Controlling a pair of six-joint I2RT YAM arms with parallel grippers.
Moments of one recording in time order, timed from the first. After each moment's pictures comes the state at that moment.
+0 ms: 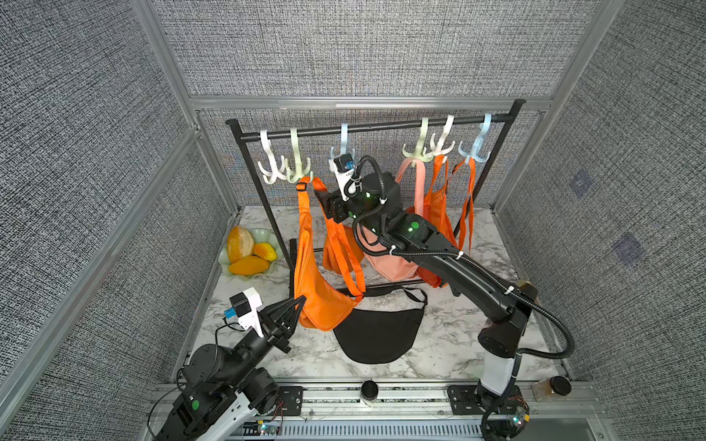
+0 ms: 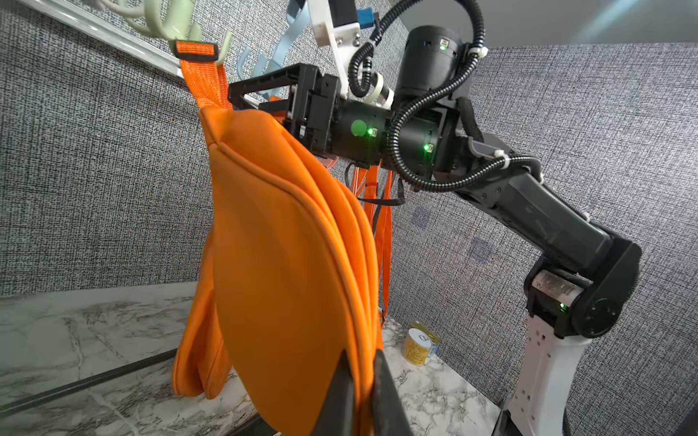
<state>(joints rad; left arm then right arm) -0.81 0.07 0.51 -0.20 0.00 -0.39 0.90 1.86 2.06 -0.28 0.18 0.01</state>
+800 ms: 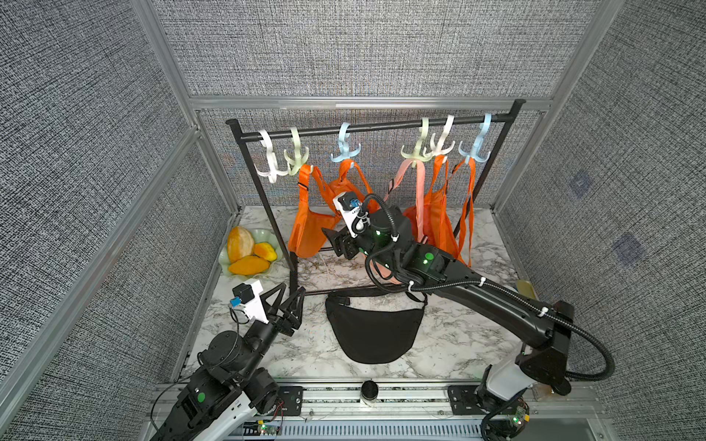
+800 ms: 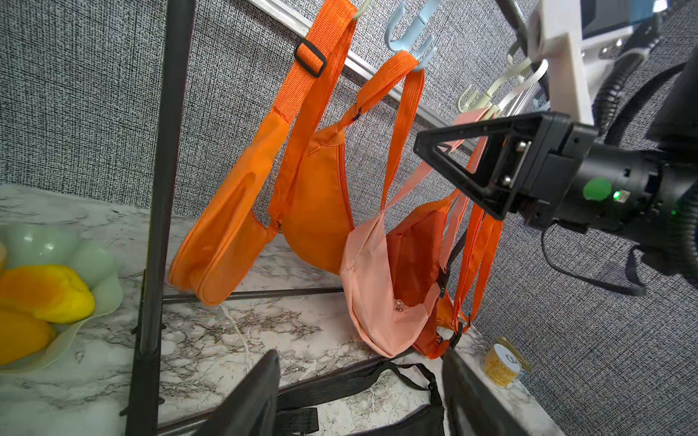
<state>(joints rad) -0.81 0.17 0.53 -0.33 -0.30 -0.45 1.00 1.62 1.64 -0.22 0.23 -0.01</state>
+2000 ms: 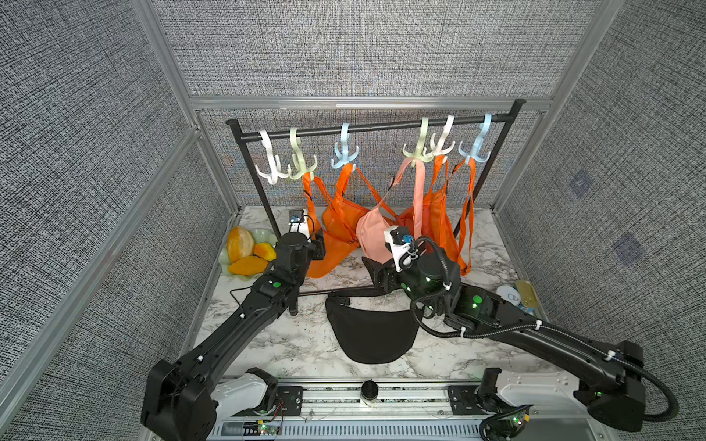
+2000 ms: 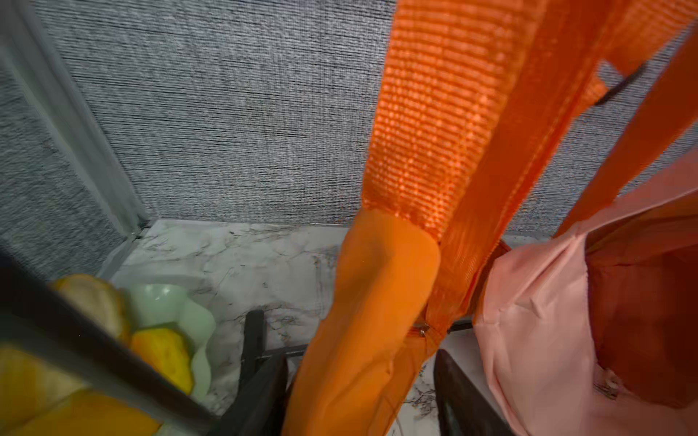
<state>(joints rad) -0.50 1.22 0.92 0.05 -0.25 -0.21 1.02 1.15 1.08 -0.13 0.36 0.14</state>
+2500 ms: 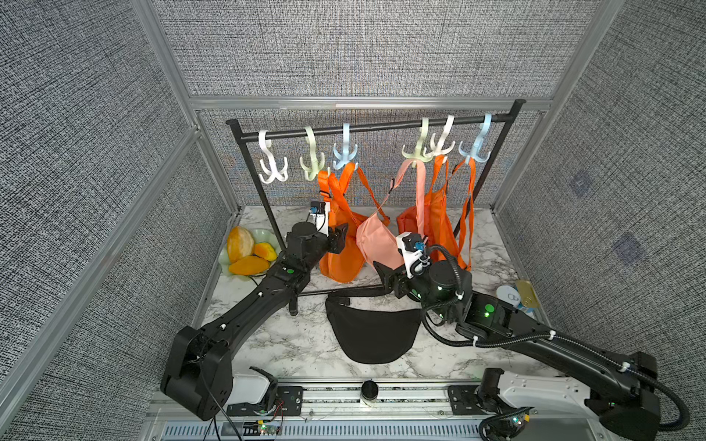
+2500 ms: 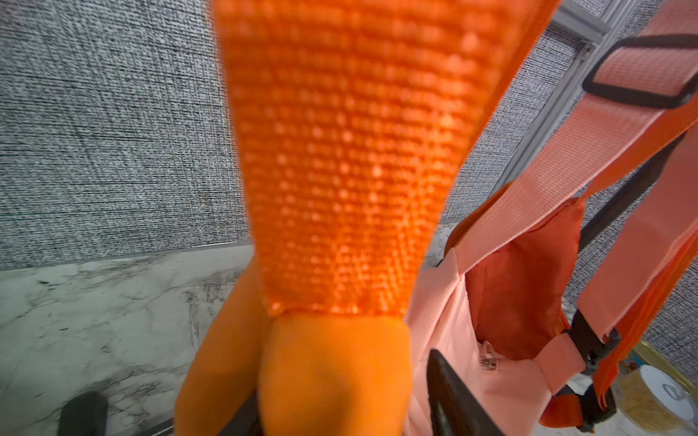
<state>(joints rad) -0.51 1.38 0.97 0.21 0.06 -0.25 1.02 1.08 1.01 -0.16 0.40 0.14</state>
